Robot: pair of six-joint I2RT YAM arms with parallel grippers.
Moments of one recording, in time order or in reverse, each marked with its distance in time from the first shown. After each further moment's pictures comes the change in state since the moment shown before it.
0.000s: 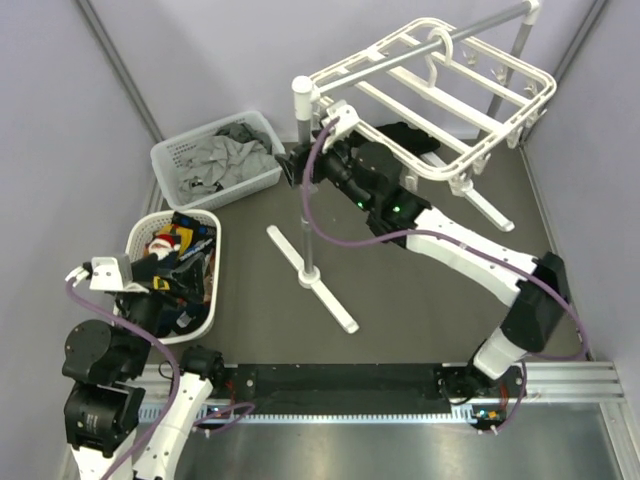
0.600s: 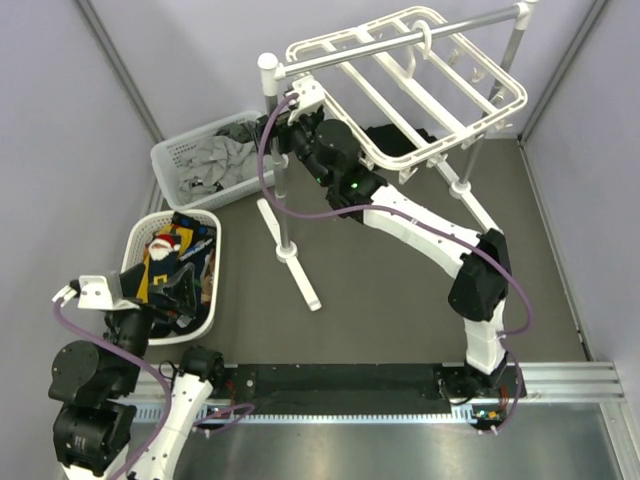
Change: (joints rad) left arm -0.031 -0.054 0.043 -0.063 -0.062 0.051; right arm 0.018 0.368 0.449 0.019 0.135 -0.042
